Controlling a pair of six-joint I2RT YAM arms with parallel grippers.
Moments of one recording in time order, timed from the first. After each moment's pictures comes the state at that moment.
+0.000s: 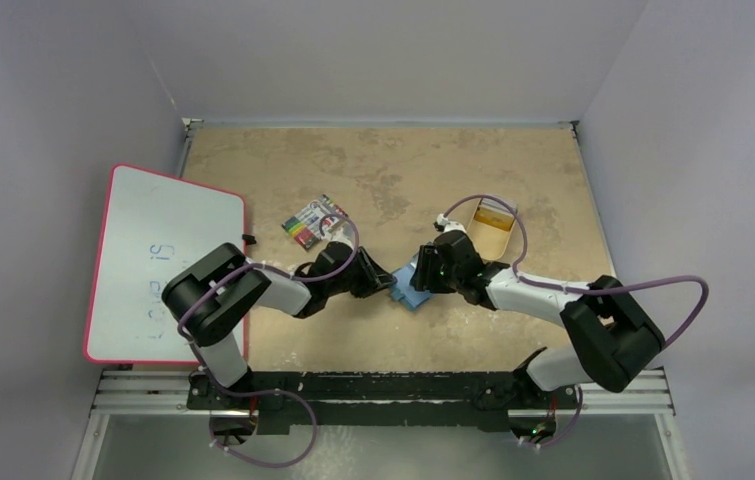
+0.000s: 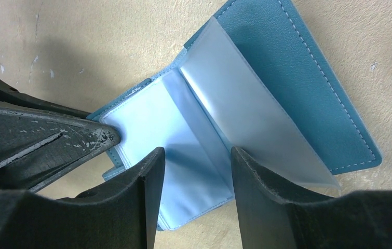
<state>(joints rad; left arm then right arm) -0.76 1.73 0.54 0.64 0.13 -1.23 0.65 1.41 0.58 -0.01 0.05 0.64</state>
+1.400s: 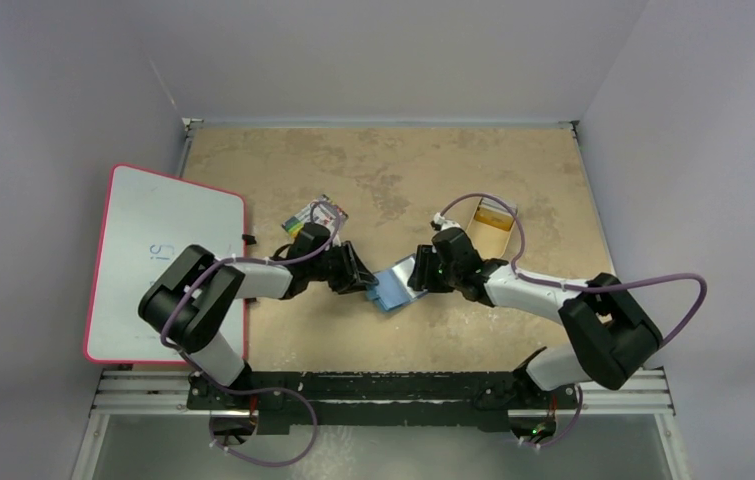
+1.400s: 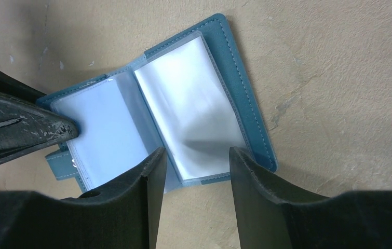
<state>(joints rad) -0.55 1.64 0.60 0.31 0.46 -0.98 0.65 1.43 0.62 -0.05 0.00 0.64</state>
